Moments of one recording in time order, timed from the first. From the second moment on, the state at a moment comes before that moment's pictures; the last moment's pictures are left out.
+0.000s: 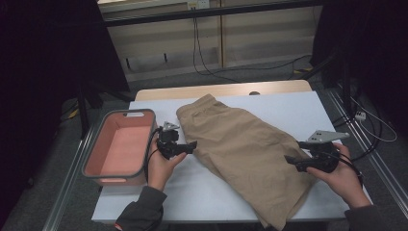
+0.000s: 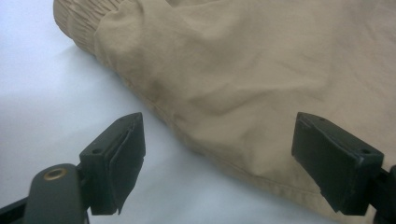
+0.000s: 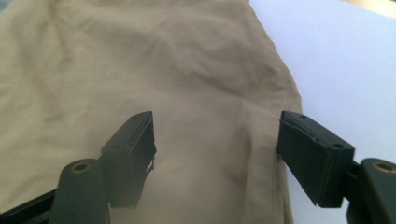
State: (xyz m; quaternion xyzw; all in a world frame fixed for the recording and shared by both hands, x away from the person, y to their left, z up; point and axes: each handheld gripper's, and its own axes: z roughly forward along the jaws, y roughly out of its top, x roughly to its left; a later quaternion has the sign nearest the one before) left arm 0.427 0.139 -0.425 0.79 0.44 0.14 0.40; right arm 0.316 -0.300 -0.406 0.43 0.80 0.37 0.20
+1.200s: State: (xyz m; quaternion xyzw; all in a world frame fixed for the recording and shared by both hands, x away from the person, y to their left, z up) left arm 0.407 0.151 -0.421 0.80 0.43 0.13 0.40; right arm 0.313 -0.143 -0.419 0.25 0.86 0.44 0.07
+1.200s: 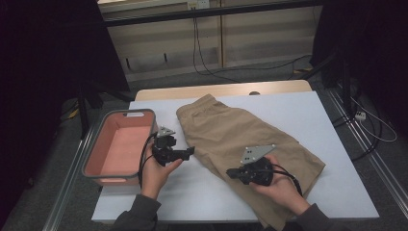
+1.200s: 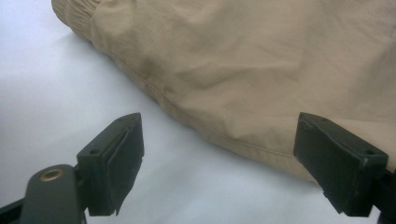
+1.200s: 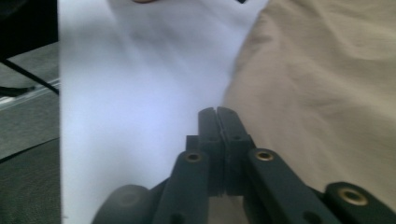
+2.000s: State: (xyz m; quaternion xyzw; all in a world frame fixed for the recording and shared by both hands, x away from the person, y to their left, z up) left arm 0.409 0.155 -0.423 0.79 0.44 0.13 0.40; right arm 0.320 -0.144 -0.442 0.27 0.88 0.38 0.14
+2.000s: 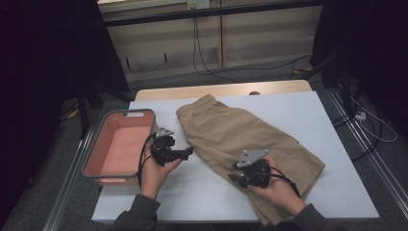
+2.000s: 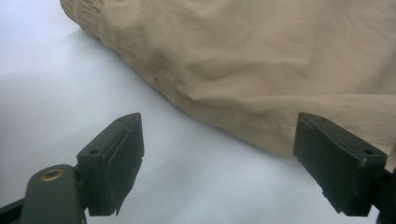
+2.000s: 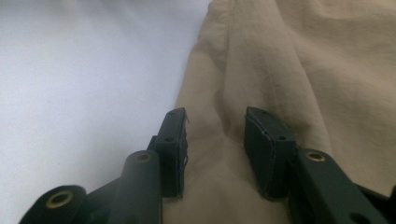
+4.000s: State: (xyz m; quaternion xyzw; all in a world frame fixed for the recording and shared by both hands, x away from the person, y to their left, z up) left arm 0.411 0.155 -0.425 0.80 0.43 0.12 0.40; right arm 0.347 -0.131 -0.456 0.27 0.88 0.37 0.15
